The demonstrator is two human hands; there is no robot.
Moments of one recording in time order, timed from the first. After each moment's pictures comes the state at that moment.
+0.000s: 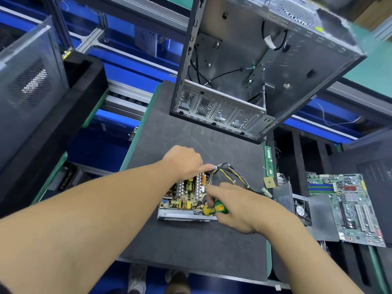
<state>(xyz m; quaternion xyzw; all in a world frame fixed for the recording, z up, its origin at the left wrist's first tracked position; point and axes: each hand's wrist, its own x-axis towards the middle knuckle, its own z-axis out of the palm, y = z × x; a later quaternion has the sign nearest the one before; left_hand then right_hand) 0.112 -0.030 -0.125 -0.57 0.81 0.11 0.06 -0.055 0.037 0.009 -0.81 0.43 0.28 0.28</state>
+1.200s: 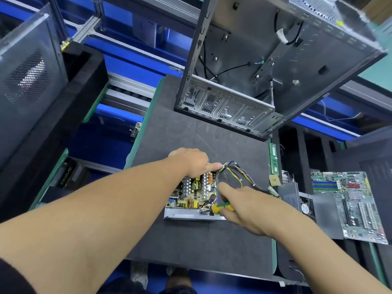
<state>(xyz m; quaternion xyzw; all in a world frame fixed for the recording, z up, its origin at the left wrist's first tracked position) 0.118 -0.035 -0.121 -0.59 0.73 0.32 0.08 -0.046 0.038 0.008 -0.80 0.44 0.34 0.22</state>
